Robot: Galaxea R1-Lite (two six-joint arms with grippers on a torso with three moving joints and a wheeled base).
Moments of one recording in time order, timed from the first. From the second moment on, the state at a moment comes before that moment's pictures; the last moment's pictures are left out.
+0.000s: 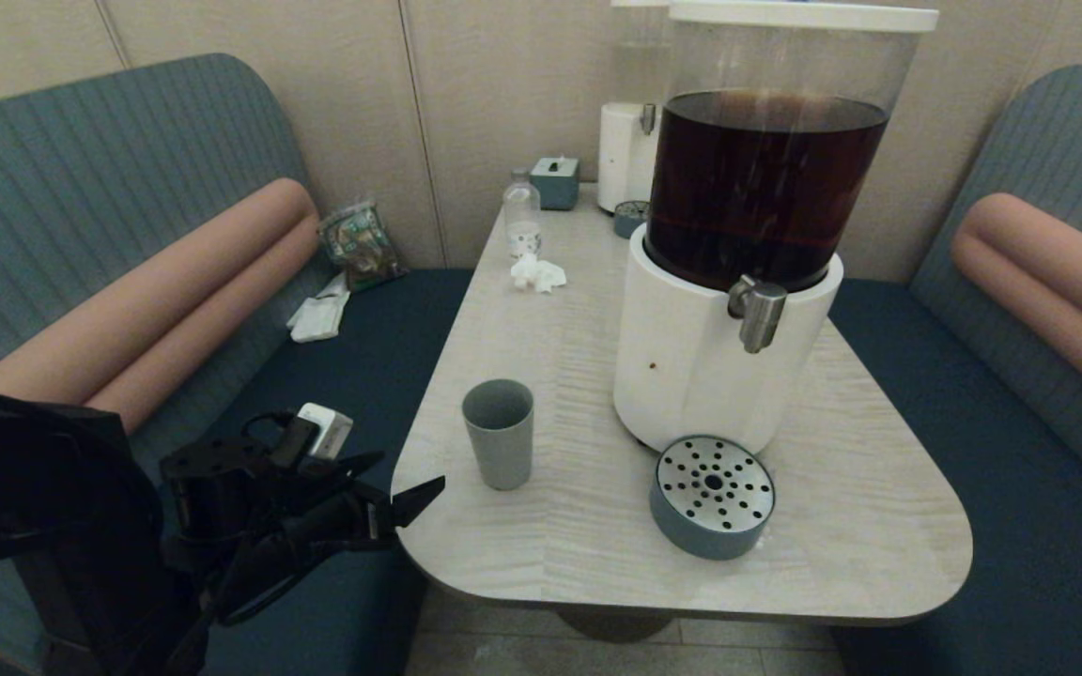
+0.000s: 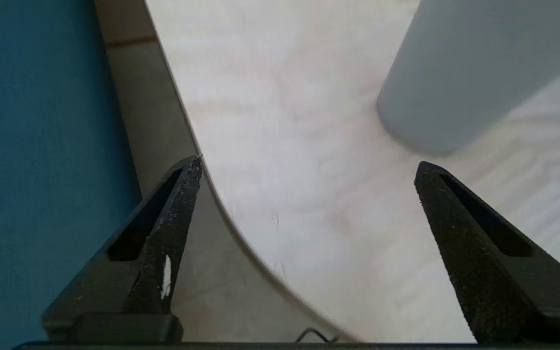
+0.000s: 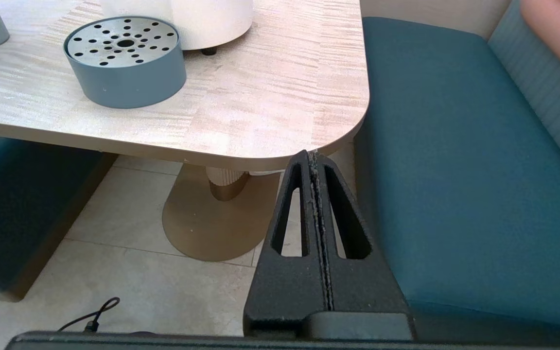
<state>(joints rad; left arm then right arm) -0.17 2.10 -0.34 -1.52 -0.32 0.00 0.00 0.00 0.00 0.00 0.02 -0.04</state>
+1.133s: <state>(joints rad) -0.30 2.07 -0.42 -1.52 -0.31 -0.02 0.00 0.00 0.00 0.00 0.02 -0.04</state>
